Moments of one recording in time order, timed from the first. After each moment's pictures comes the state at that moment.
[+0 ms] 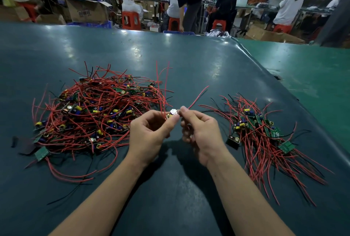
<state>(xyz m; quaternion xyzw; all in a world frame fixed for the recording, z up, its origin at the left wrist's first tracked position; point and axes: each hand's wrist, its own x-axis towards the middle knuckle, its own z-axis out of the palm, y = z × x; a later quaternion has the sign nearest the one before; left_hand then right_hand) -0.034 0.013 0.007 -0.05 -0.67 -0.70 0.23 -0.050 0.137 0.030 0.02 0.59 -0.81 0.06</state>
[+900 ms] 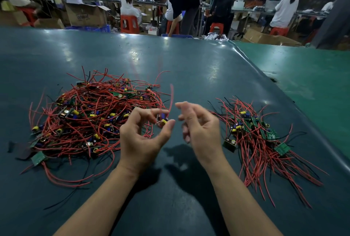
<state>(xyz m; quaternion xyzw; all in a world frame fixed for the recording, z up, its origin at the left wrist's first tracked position) -0.029 0.007 0.008 -0.14 -0.68 -0.62 0.38 -0.046 0.139 0.030 -0.11 0.64 -0.76 -0.11</state>
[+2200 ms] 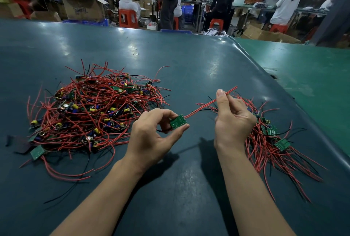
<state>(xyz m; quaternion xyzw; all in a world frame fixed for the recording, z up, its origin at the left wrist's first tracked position) -0.029 0.010 0.007 -0.18 -0.80 -0.42 0.38 -0.075 0.171 0.029 0.05 0.59 -0.70 -0.39</state>
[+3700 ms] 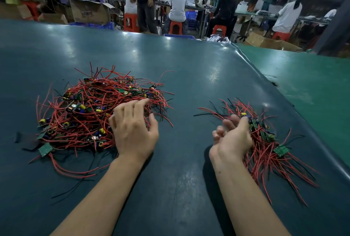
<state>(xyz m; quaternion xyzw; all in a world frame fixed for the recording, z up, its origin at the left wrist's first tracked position) -0.037 -0.011 -0.001 0.08 -0.88 -0.22 0.41 -0.057 0.168 0.027 0.25 0.37 -0.86 -0.25</state>
